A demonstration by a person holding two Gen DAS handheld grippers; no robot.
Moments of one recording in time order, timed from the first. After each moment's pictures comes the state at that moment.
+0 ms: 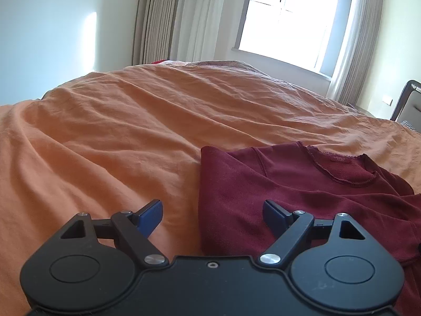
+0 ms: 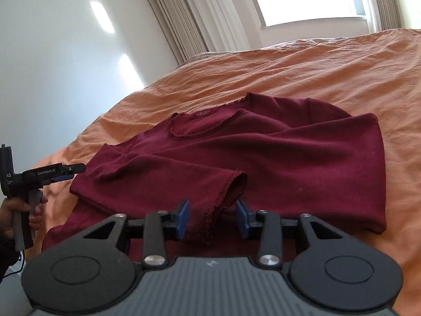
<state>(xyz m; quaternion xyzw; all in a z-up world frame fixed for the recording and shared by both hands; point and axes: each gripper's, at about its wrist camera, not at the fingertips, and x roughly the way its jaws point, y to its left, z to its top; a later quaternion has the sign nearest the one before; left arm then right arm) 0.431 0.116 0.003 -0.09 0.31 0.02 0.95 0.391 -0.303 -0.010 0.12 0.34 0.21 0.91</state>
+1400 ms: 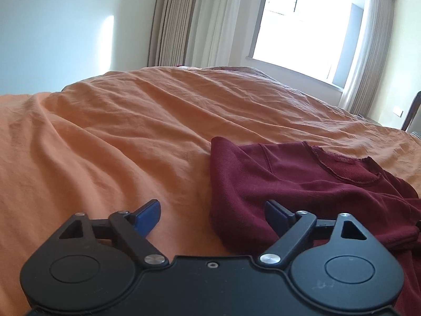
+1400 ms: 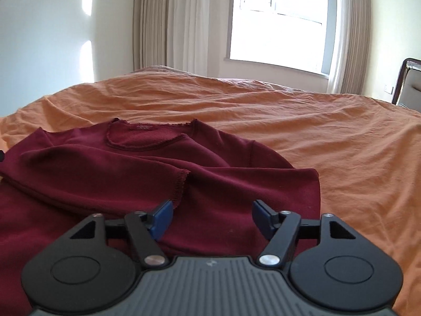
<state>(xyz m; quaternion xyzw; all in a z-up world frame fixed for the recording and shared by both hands) 0.392 0.109 0.000 -0.10 0.28 0.05 0.95 0.370 -0.291 -0.006 -0.04 0.27 0.11 0.96</state>
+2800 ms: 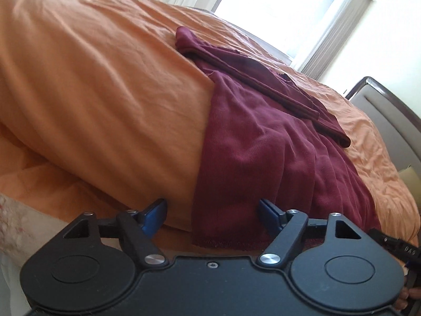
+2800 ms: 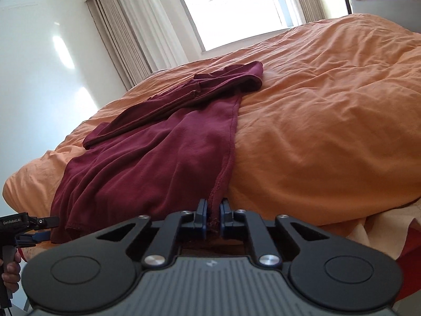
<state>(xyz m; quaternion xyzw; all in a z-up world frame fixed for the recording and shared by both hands) 0.162 0.086 -0.063 -0.21 0.37 -0.09 0.90 0.094 -0.334 -0.053 0.17 0.29 0.09 0.94</state>
